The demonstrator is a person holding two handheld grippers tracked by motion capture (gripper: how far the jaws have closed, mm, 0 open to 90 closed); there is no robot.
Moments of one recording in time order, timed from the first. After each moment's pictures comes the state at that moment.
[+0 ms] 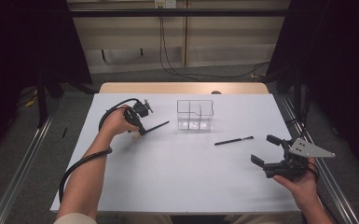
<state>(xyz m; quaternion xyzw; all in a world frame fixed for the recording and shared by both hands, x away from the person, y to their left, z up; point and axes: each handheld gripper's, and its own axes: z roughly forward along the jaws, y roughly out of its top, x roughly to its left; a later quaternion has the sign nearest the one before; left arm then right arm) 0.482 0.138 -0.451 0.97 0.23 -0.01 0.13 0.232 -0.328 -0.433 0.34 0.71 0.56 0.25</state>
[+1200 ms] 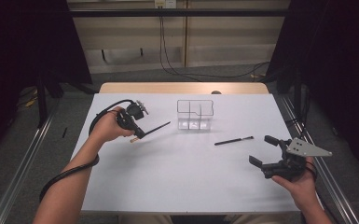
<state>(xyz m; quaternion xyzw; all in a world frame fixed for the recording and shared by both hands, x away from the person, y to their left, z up) 0.438 0.148 -0.409 0.96 0.20 -0.02 0.17 0.234 -0.324 -0.433 0.34 0.72 0.56 0.24</state>
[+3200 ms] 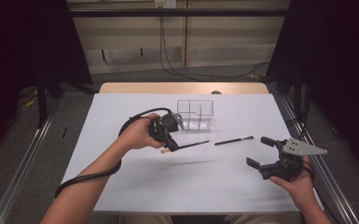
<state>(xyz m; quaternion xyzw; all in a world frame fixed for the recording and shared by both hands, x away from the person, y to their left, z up) 0.379 0.046 -0.385 0.98 0.04 -0.06 0.20 0.238 -0.319 -0.436 0.33 0.73 0.55 0.22</state>
